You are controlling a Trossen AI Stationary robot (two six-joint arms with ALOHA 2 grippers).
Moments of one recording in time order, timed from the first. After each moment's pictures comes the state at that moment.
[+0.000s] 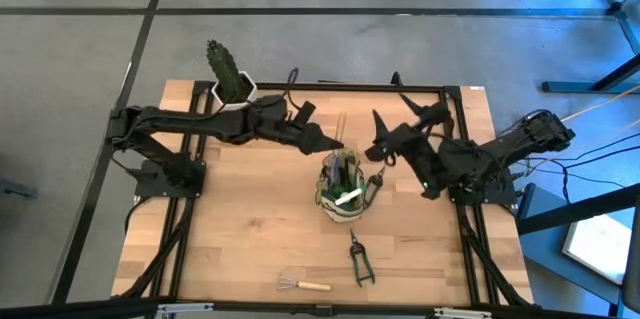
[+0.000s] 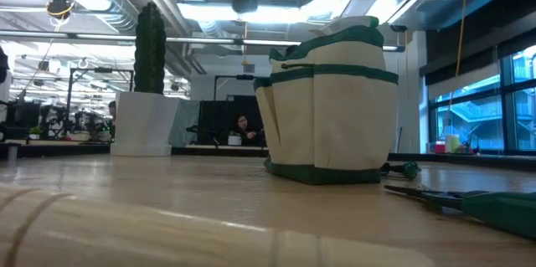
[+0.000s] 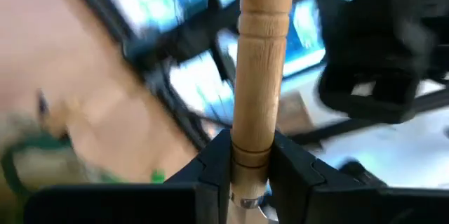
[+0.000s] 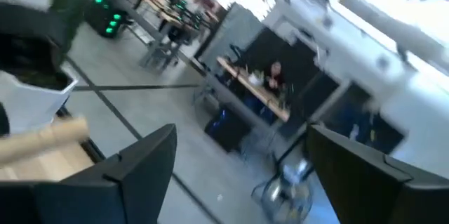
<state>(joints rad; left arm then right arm) 0.12 1.45 1.13 0.19 0.21 -1.07 0.43 1.32 1.21 0.38 1.51 -0.84</state>
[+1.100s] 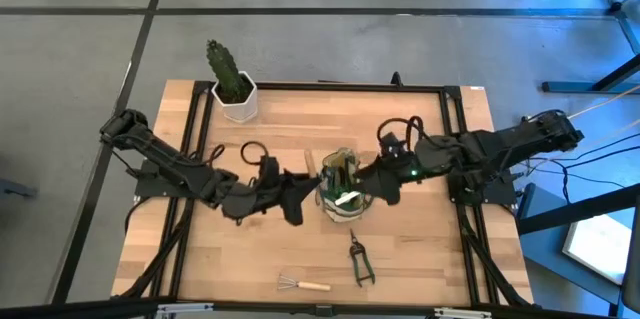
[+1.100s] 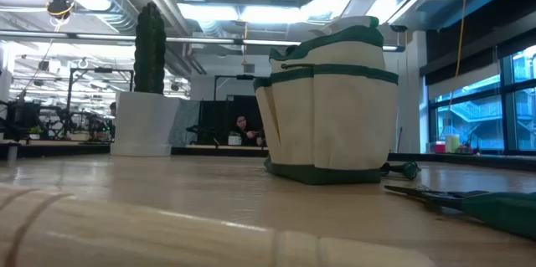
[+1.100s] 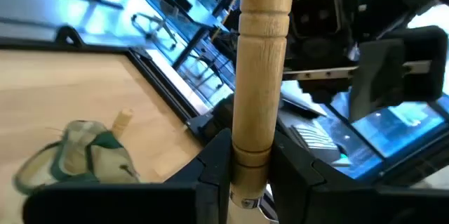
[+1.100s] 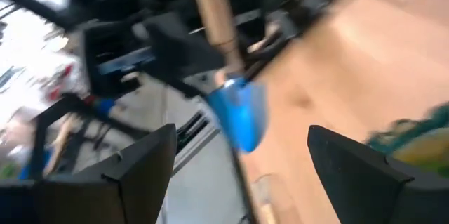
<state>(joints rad) -0.50 1.43 1.13 0.17 -0.94 -0.83 0.32 1.23 1.20 -0.30 0.13 0.97</state>
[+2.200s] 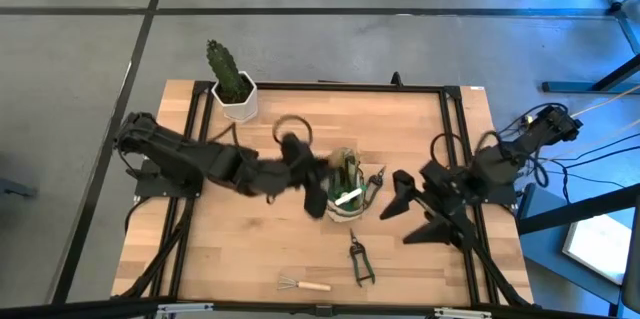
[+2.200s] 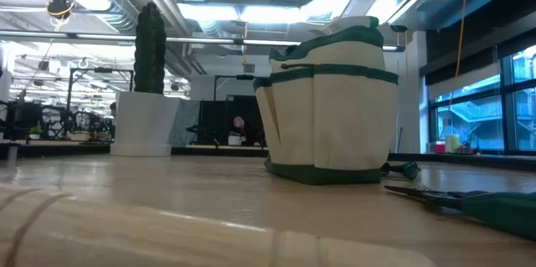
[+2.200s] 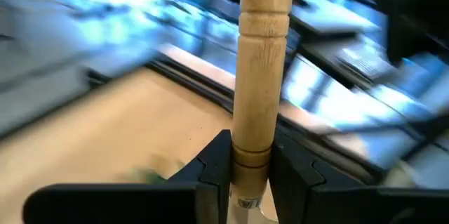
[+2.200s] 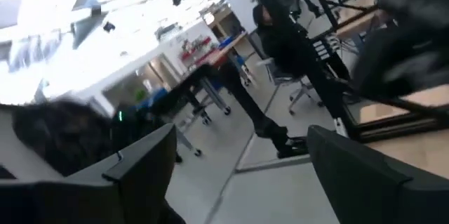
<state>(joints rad) -0.34 1.55 1.57 -0.39 -0.72 -0.55 0.60 1.16 1.21 0.04 0.05 0.61</state>
